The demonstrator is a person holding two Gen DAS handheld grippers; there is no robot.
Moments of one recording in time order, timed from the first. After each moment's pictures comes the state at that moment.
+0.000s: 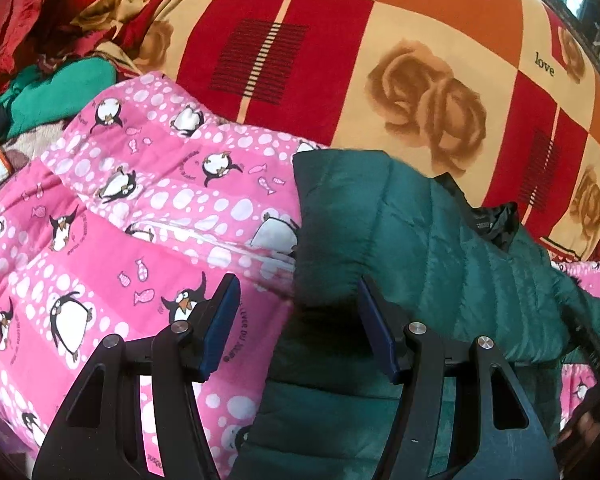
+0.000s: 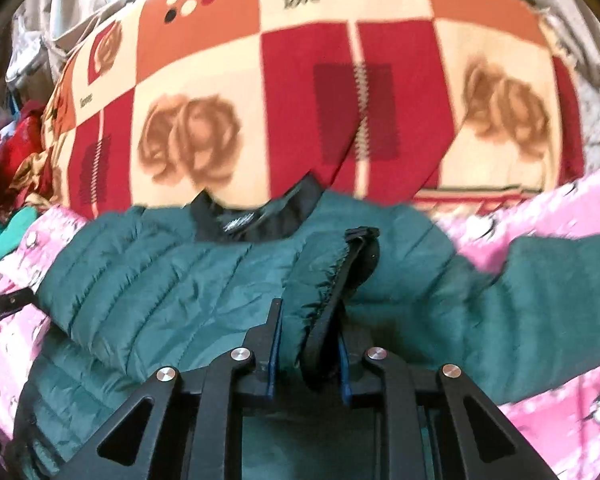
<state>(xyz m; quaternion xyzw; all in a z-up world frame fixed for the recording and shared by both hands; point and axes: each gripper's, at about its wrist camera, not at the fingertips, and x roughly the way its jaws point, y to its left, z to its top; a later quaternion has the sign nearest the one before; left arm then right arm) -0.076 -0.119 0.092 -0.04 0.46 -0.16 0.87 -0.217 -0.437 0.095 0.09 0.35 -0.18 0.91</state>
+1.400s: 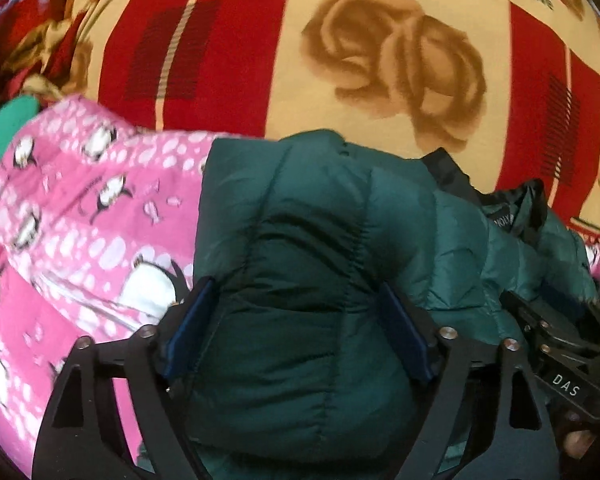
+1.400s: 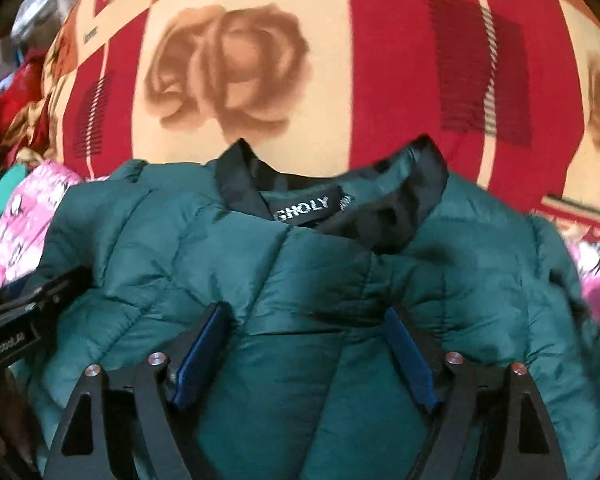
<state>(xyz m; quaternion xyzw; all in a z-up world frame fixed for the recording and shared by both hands) -0.028 -0.222 0.037 0.01 0.46 -0.17 0.87 -0.095 -0.414 0.031 0.09 0.43 -0.11 0.89</state>
